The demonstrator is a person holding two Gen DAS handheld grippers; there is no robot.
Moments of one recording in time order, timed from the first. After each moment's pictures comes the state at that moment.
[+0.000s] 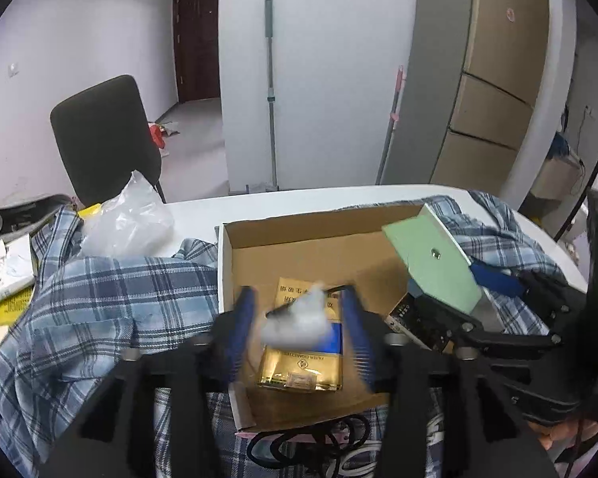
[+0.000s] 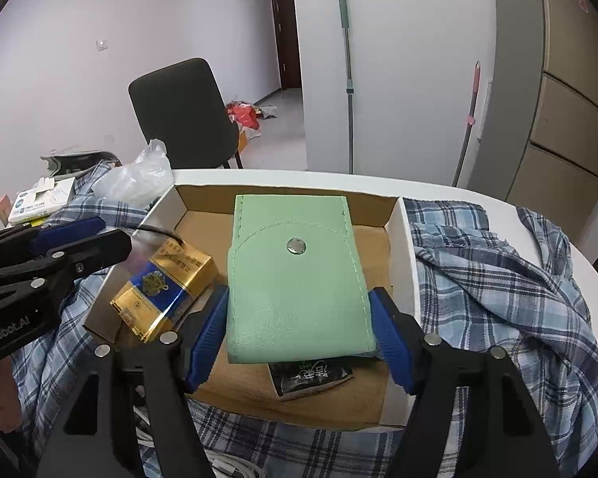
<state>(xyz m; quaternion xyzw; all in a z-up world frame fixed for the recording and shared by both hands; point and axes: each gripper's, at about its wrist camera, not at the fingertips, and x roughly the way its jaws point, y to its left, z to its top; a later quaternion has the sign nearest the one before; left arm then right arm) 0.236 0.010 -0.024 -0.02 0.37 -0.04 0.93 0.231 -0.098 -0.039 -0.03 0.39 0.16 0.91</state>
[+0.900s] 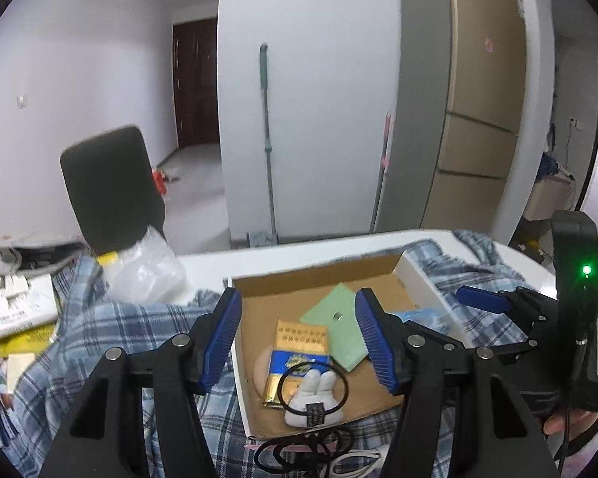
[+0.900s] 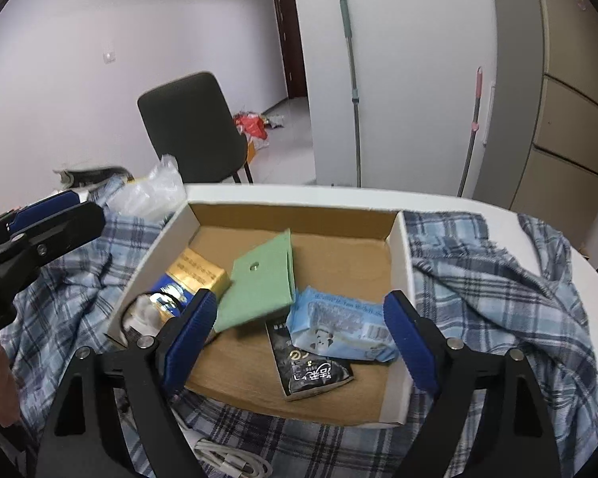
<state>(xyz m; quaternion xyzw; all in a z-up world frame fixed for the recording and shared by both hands) 0.197 0.004 0.028 0.00 0.28 -0.05 0.96 0.220 -0.108 -0.016 0.00 0.37 0.17 0.91</state>
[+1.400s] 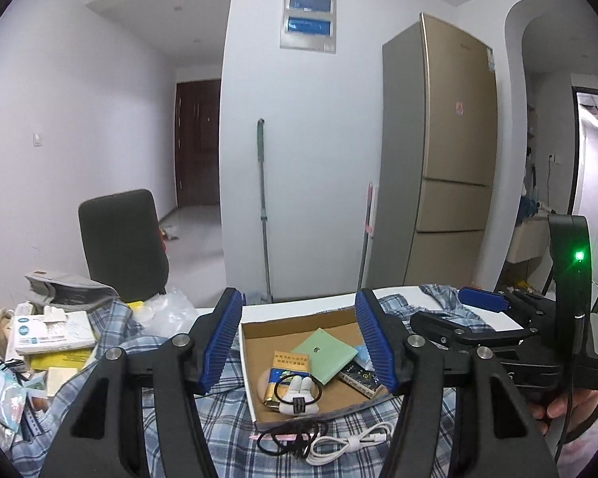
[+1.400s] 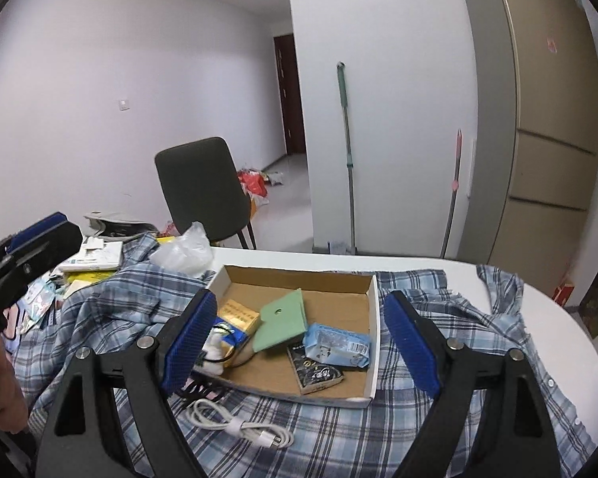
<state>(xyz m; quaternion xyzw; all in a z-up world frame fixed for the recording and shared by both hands) 0.087 0.014 0.094 -0.01 0.16 -0.06 0.98 0.140 -0.123 0.066 0.00 0.27 0.17 0.95</state>
